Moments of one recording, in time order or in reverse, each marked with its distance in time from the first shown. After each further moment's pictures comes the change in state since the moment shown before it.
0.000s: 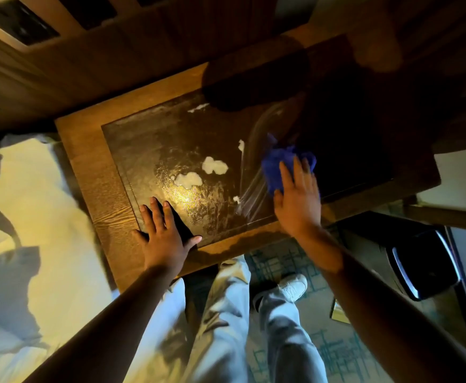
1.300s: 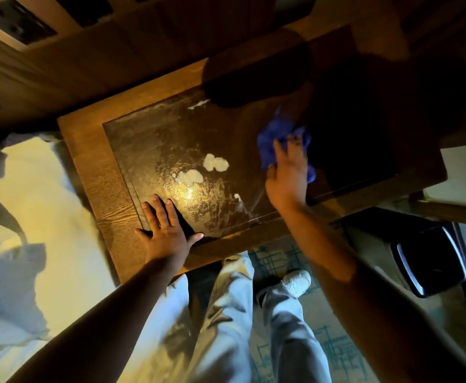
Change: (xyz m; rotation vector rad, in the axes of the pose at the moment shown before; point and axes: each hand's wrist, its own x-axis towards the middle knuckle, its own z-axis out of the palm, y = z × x) left_hand 0.010 -0.001 0.013 0.120 -0.045 -0.033; right_hand 0.040 -0.029 0.000 0.249 0.134 0.092
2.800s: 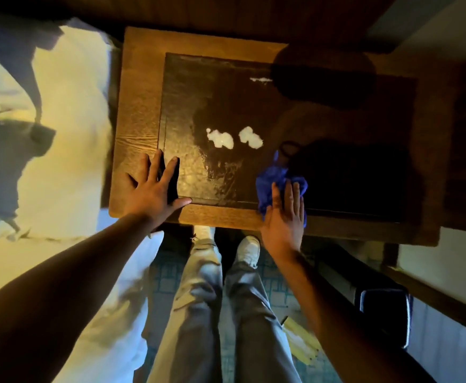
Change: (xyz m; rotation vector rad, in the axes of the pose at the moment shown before) left_hand -0.030 -0.047 0.033 -0.356 0.172 -0.002; right_hand -0.100 0.031 0.021 -0.272 -0.172 -0.343
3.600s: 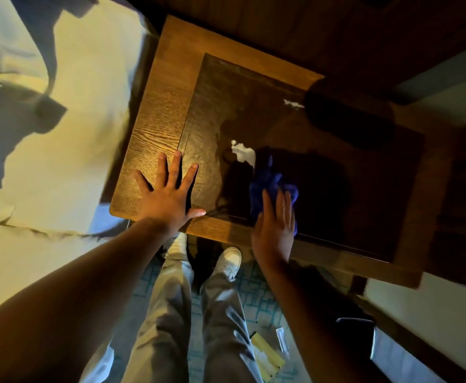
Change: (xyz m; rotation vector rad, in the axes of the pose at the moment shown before) left_hand 0.005 -0.001 0.013 0.060 0.006 0.002; right_hand 0.019 -0.061 0.000 -0.027 0.005 -0.068
